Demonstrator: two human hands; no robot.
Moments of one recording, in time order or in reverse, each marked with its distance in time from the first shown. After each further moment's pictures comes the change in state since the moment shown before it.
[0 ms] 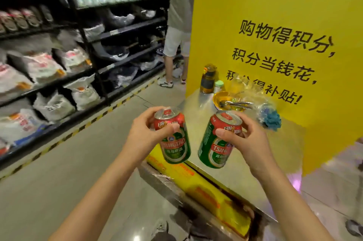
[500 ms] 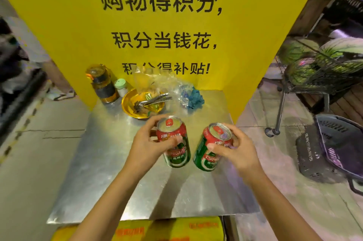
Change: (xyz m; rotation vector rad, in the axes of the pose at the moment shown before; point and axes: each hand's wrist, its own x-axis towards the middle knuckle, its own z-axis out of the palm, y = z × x) left_hand 0.168 -0.059 0.225 0.016 -0.645 -0.051; right_hand 0.042 0.118 -0.149 -0.045 0.680 0.244
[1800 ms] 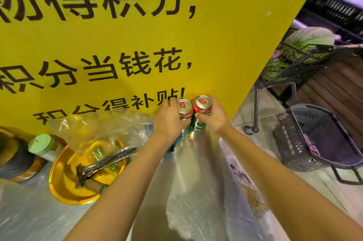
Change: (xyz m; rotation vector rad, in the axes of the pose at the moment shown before) left_hand 0.333 -0.075 0.149 0.865 -0.175 0.239; right_hand 0.332 0.102 -0.041 -0.494 0.265 0.127
